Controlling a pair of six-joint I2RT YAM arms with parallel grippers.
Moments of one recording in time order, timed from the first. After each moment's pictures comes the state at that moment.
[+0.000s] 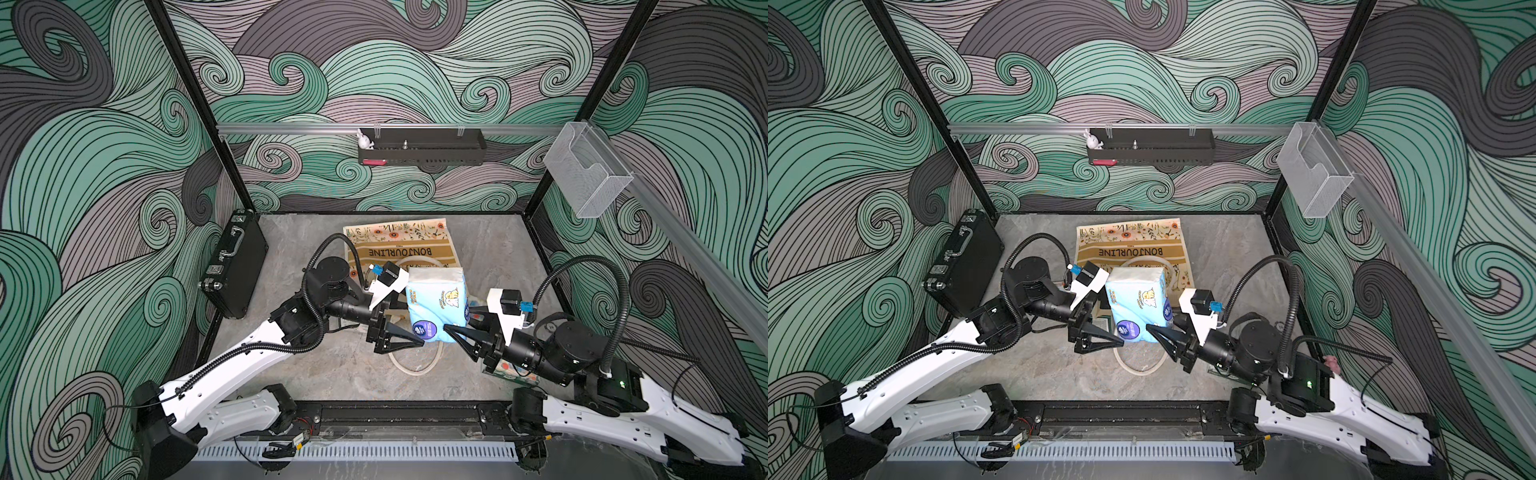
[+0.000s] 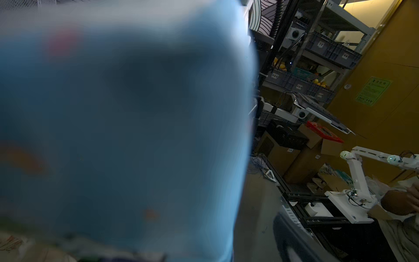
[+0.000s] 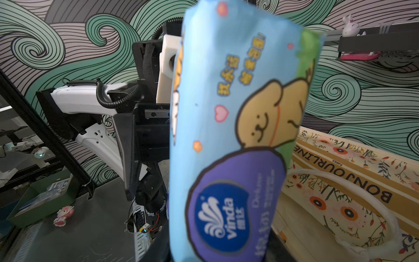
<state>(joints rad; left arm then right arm) -0.83 1.06 0.97 -0.01 0.94 -0.20 1.21 0.52 0.85 -0.36 0.14 0.18</state>
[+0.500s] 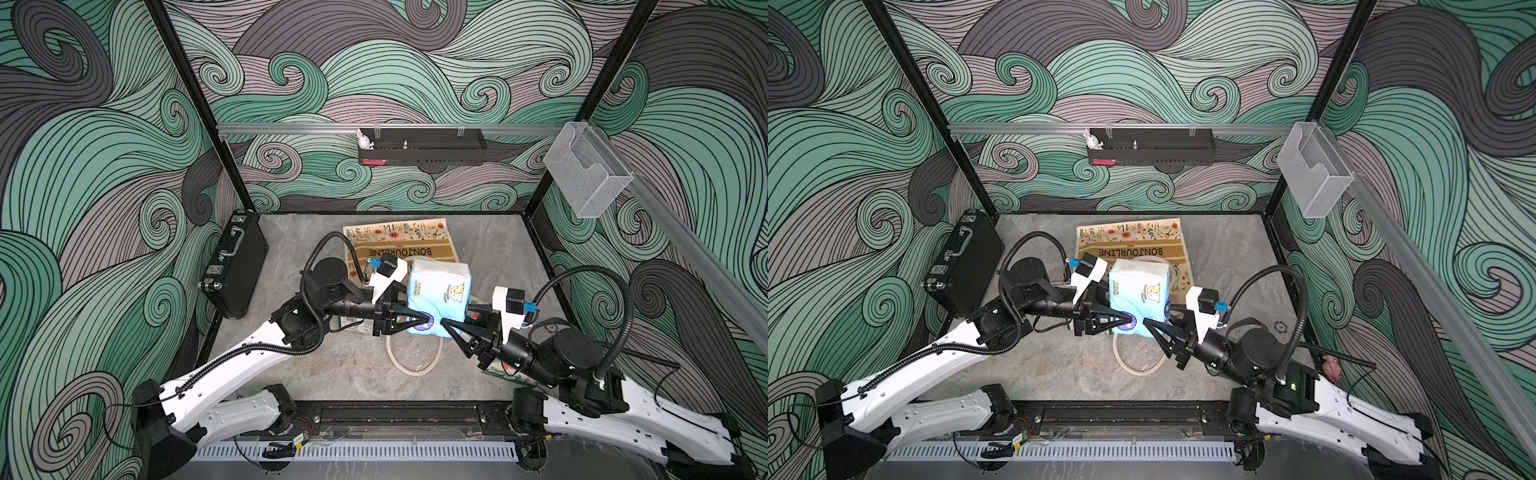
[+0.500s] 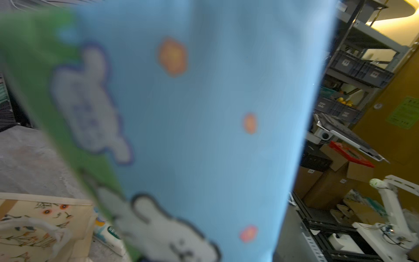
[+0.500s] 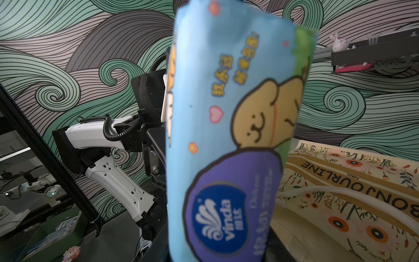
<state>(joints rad) -0.84 1.06 0.97 0.03 0.80 -0.25 1.21 0.49 0.73 -0.15 0.16 0.26</state>
